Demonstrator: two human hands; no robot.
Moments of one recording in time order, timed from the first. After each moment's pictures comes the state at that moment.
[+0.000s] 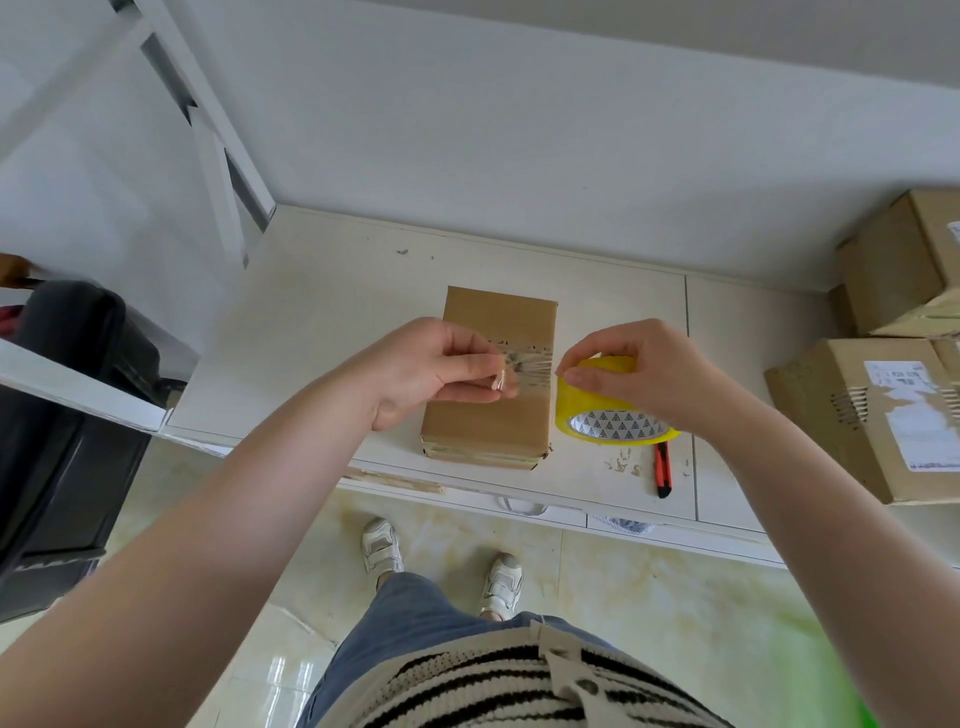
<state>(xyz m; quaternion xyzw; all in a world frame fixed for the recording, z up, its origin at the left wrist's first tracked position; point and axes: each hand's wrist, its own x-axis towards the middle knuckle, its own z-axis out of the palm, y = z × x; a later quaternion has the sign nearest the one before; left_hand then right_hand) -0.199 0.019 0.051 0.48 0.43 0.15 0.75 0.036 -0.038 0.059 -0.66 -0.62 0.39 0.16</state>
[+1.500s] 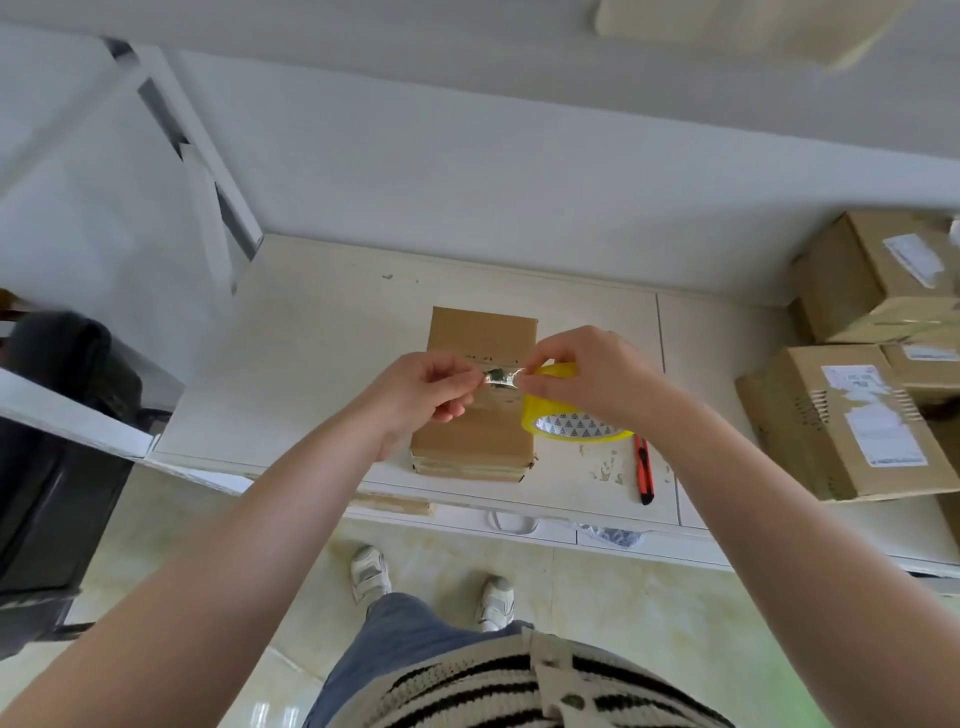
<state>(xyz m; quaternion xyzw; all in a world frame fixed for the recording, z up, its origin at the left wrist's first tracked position) -0.199 0.010 0.021 0.55 0.50 0.17 0.65 0.011 -0.031 0.061 -0.69 -0.64 0.32 0.11</state>
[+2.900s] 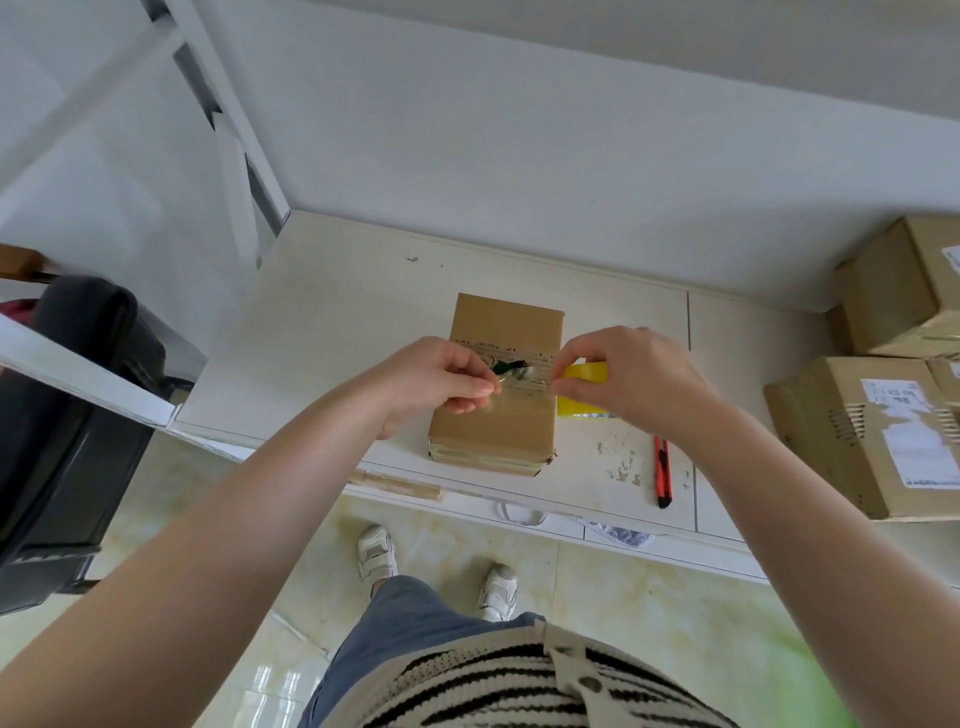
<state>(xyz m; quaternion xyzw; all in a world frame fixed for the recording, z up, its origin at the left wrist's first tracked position) -0.211 0.019 0.030 0.59 0.50 0.09 0.63 0.012 -0.031 0.066 -0.69 -0.68 0.23 0.02</state>
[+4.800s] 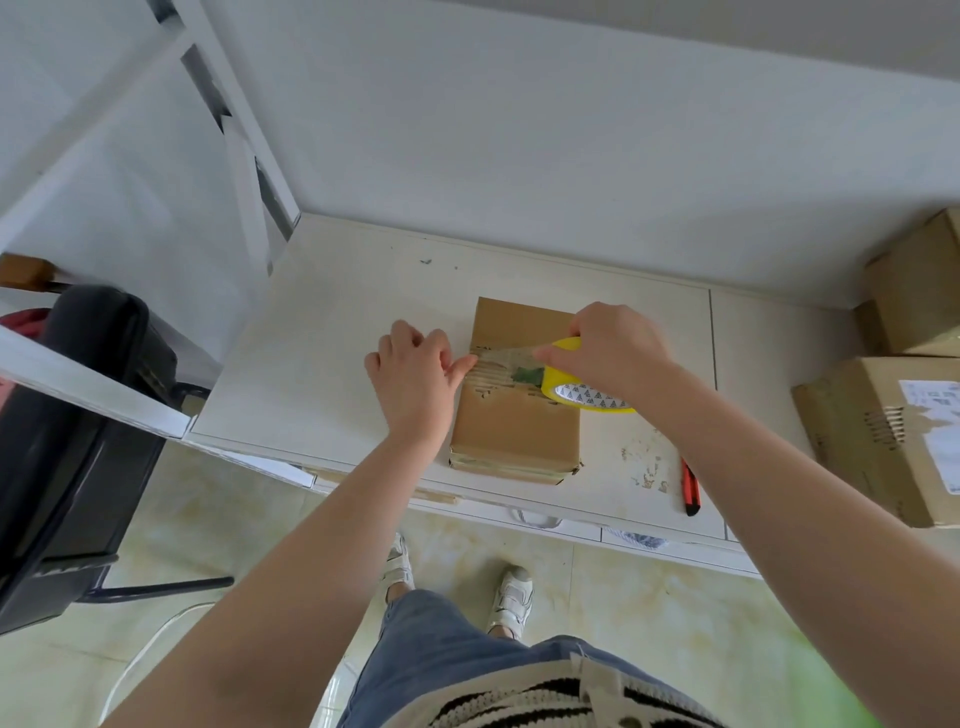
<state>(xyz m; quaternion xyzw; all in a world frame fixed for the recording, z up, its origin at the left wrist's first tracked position) -0.215 0.042 -0.078 0.71 0.66 0.23 0.06 -0.015 0.029 0.024 -0.75 -0.64 0.17 -0.02</state>
